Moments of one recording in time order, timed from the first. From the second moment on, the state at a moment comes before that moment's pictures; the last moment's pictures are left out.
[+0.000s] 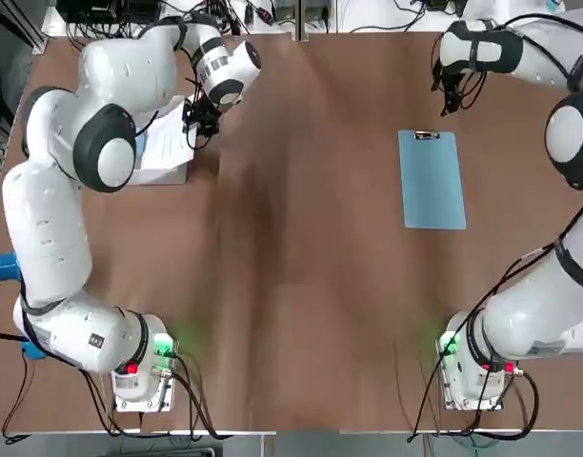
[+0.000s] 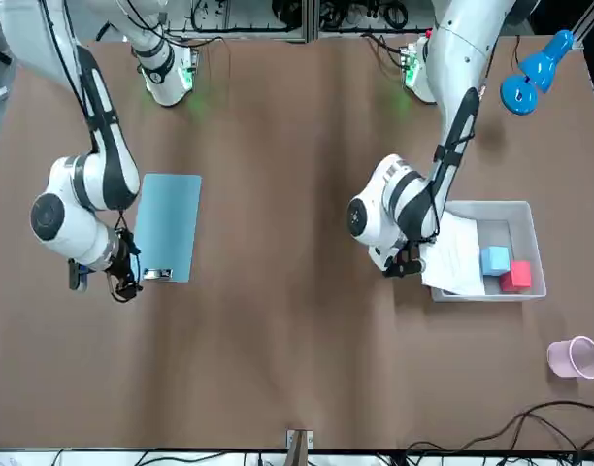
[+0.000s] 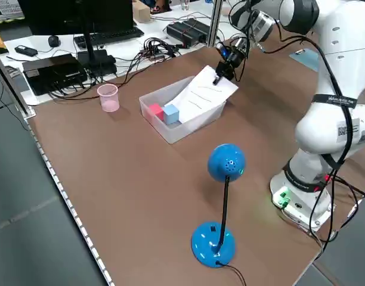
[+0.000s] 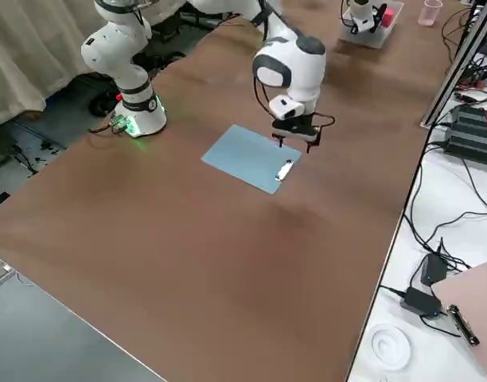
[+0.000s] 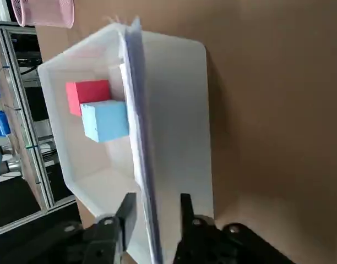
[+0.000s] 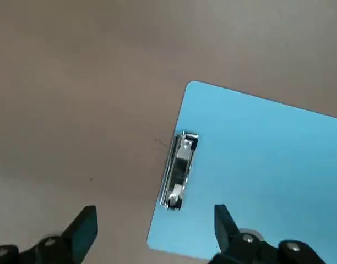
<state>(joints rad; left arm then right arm) -0.36 0.61 -0.21 -1.71 0.76 1.63 -0.82 0.02 0.41 0.02 -1.92 0.00 2.30 1.41</state>
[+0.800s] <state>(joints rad) -0.36 0.61 -0.20 -1.73 0.80 1.62 -0.82 0.01 0.54 0.02 -2.02 0.03 2.58 1.45</state>
